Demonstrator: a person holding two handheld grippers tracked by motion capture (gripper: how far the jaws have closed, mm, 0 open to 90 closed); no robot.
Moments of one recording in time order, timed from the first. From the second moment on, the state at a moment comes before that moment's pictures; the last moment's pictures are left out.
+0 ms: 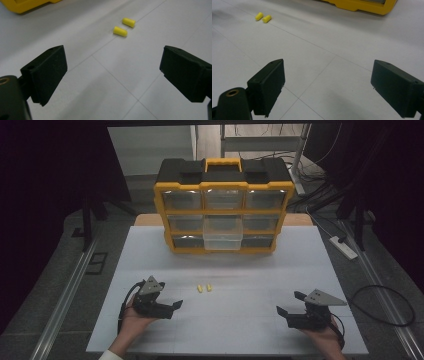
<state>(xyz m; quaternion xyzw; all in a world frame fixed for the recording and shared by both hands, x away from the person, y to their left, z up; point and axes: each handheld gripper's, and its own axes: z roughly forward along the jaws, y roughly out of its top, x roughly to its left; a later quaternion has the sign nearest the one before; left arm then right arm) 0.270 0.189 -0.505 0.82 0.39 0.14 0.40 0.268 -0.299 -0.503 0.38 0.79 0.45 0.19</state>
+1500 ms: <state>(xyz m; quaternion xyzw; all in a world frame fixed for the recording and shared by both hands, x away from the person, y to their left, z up) 0.338 0.125 -0.509 0.88 0.34 0.10 0.32 0.269 -0.299 -0.506 0.38 0.79 0.44 0.19</state>
